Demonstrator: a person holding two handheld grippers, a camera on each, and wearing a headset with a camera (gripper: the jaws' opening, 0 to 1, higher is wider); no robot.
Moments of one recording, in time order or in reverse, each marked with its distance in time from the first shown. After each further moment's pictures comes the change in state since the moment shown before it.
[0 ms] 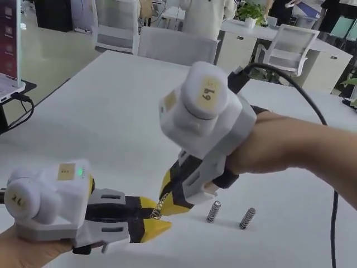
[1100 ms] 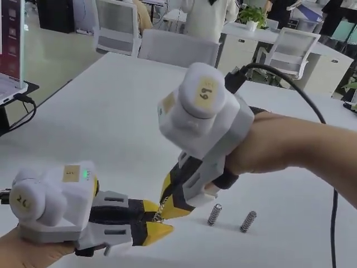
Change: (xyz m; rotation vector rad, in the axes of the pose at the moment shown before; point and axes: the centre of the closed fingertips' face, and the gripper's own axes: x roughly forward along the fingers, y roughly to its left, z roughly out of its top) left arm 0.000 0.000 -0.001 0.001 0.013 -0.008; right arm 0.000 0.002 0.000 0.010 0.019 0.030
